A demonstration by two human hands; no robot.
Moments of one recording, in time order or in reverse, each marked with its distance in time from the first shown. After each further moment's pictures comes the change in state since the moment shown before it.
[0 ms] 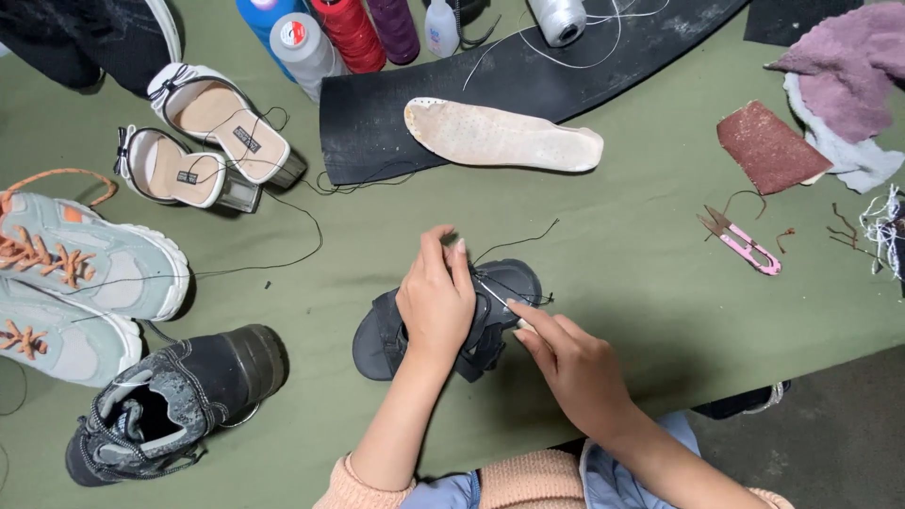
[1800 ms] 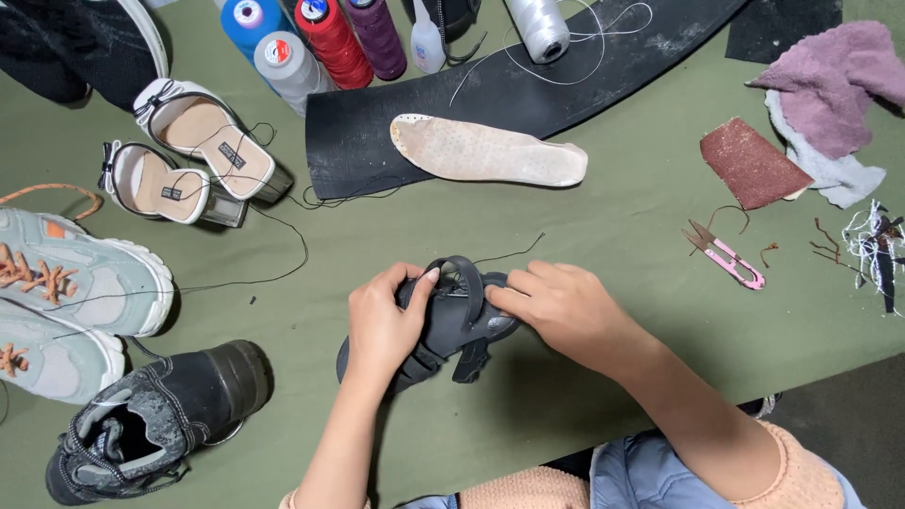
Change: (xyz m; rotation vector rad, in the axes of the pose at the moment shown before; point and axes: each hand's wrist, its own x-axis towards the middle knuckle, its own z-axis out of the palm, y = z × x) left_hand 0.025 -0.015 -0.051 -0.107 -0.367 -0.210; right_hand 0.087 0.036 -0.022 -0.428 0.058 -0.682
